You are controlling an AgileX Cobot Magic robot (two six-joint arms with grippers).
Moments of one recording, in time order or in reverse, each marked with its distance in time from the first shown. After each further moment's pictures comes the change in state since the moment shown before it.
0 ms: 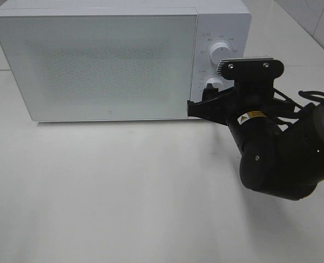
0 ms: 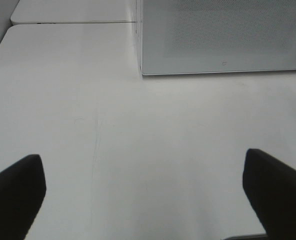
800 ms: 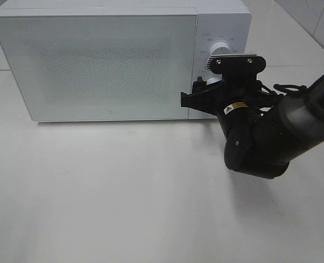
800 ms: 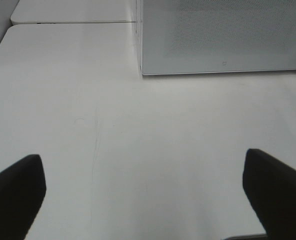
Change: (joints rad) left arm 0.000 0.000 0.000 0.000 0.000 0.000; right arm -0.090 0.151 -0.156 -0.107 0.001 0.036
